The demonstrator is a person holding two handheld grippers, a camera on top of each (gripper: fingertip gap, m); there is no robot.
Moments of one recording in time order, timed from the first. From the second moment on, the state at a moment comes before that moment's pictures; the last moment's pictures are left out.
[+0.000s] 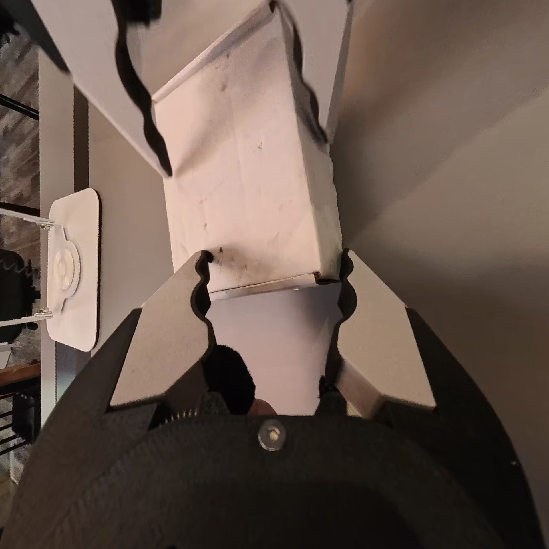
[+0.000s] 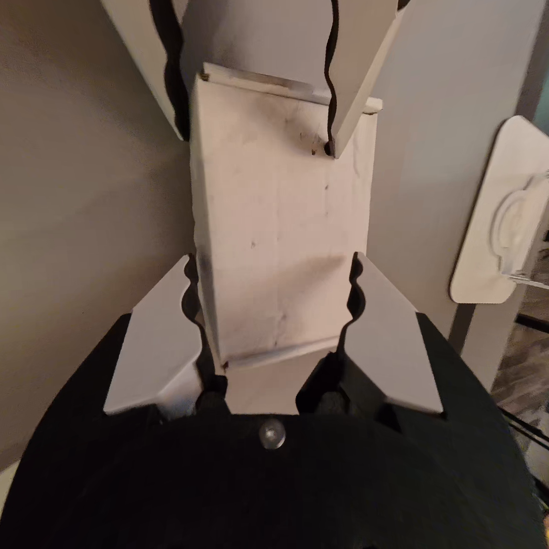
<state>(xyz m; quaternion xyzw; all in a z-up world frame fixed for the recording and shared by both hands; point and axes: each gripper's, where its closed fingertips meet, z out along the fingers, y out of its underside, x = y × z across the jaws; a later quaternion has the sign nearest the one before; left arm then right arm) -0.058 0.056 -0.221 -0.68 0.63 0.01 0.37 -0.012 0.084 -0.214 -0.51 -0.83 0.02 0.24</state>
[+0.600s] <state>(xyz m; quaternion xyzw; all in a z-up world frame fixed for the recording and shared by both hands) -0.060 0.057 -0.185 -0.66 0.57 0.03 0.50 -0.027 0.089 -0.225 -0.53 -0.83 0.06 0.17</state>
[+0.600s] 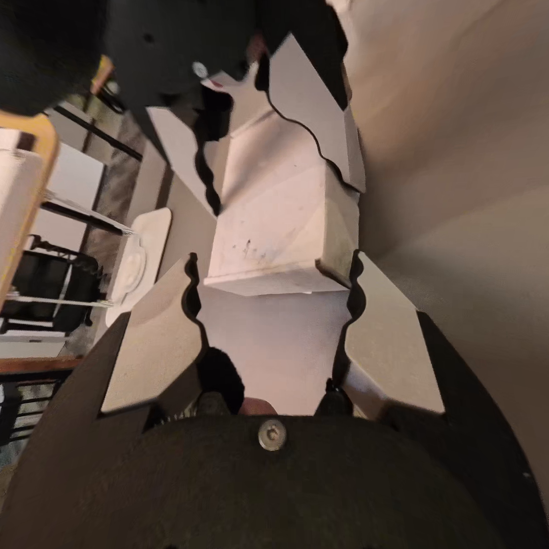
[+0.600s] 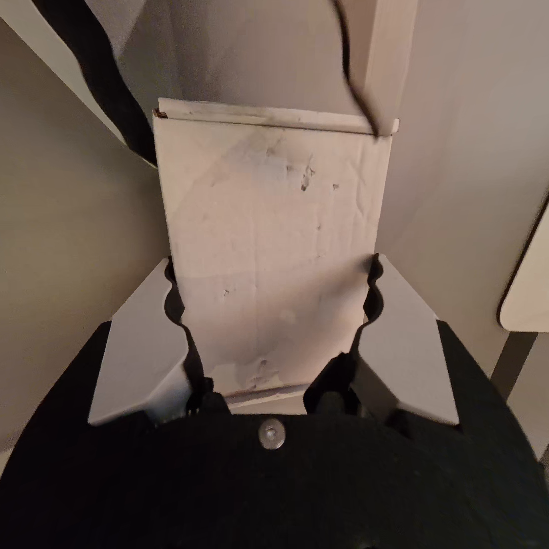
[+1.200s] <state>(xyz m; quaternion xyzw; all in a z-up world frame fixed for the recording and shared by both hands) -0.091 0.090 -0.162 -0.68 0.42 -0.02 0.60 0.189 0.212 -0.067 -0.62 -0.74 -0.12 0.25</state>
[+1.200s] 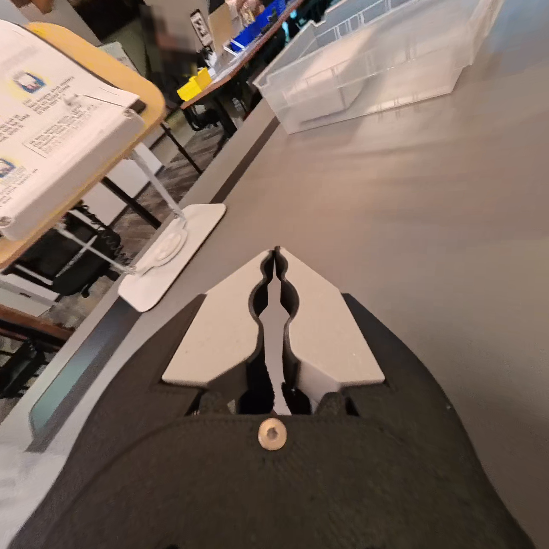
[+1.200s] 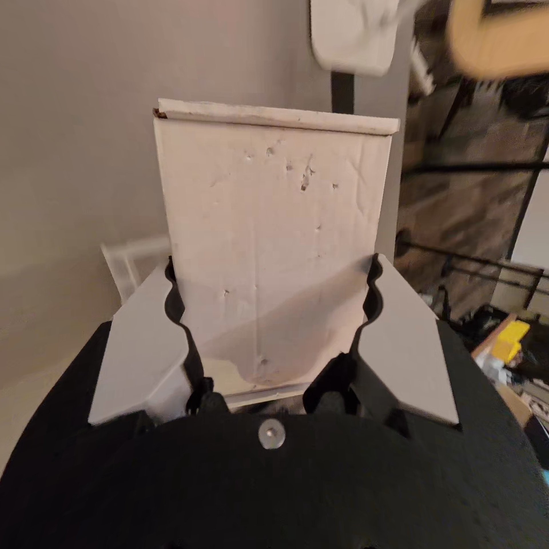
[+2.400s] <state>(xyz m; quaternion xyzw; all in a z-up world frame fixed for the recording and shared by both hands) -0.077 0.098 -0.138 -0.66 0.41 0.03 0.62 0.333 0.224 -0.095 -0.74 -0.57 -0.13 0.33</state>
